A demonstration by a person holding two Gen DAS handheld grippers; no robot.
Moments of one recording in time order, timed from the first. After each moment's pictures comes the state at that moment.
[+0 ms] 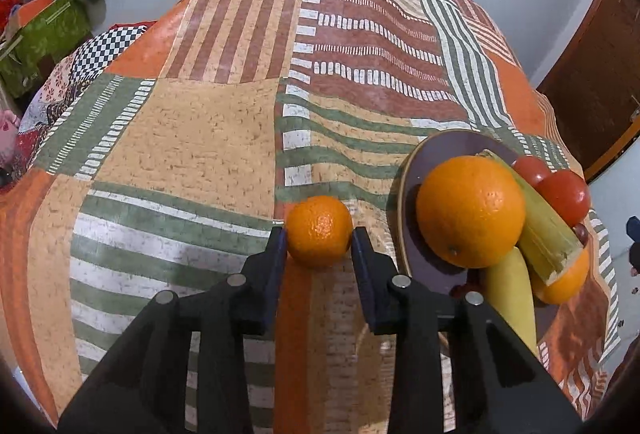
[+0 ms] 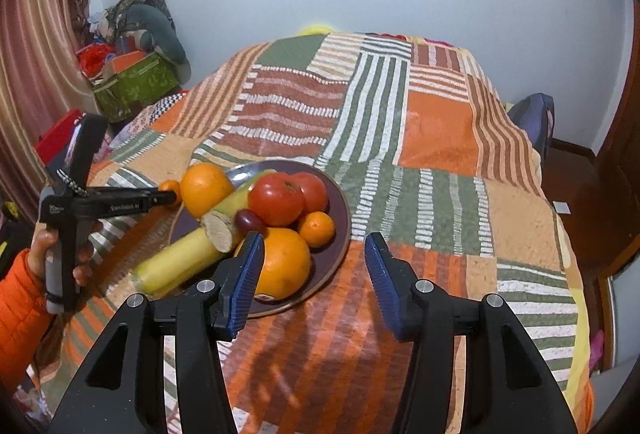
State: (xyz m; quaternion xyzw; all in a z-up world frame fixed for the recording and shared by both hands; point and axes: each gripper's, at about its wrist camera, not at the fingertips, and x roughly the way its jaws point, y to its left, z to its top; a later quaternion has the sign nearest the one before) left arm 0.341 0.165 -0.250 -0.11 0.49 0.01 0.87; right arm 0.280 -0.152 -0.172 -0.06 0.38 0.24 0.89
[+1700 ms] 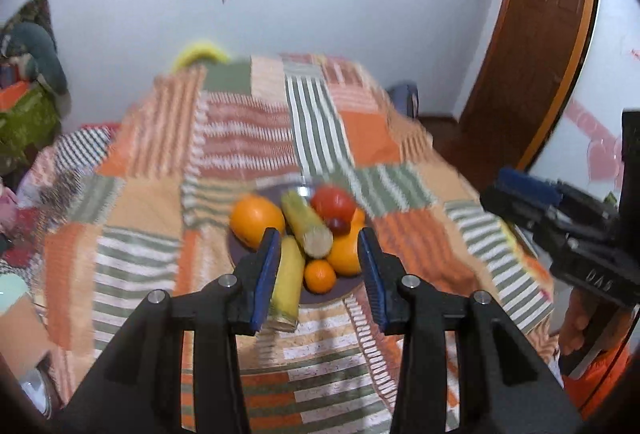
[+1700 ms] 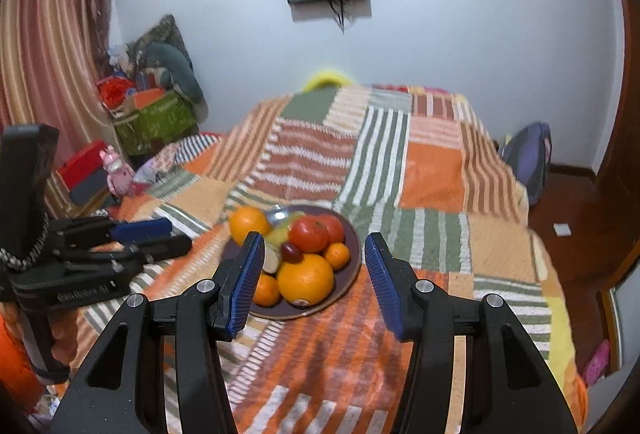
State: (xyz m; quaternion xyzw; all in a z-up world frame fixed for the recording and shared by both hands) left arm 0.213 0.046 -0.089 -0.07 0.35 -0.08 0.93; right arm 0.218 -0.170 -0.093 -0.03 0.29 0.26 0.92
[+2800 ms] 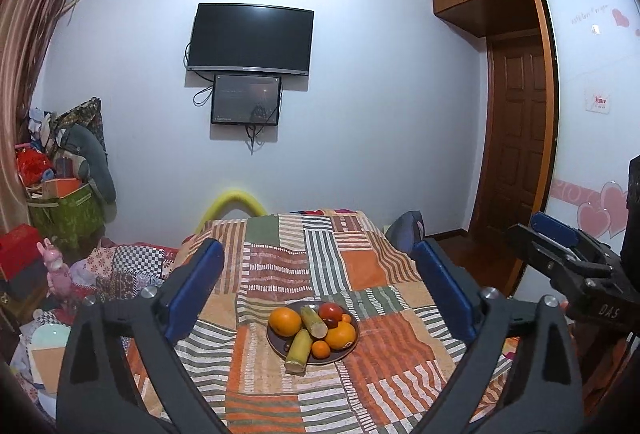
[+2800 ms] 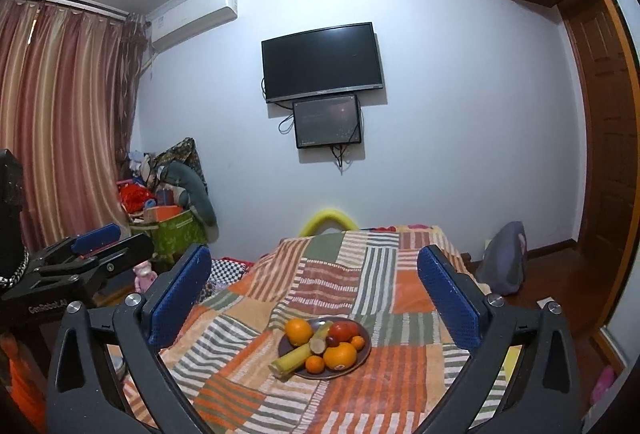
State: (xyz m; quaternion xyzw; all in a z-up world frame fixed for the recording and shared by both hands) left arm 0.043 0.041 0.049 -0.04 0.11 -0.03 0.99; right arm 0.079 -0.187 0.010 0.02 0.08 0.24 0.97
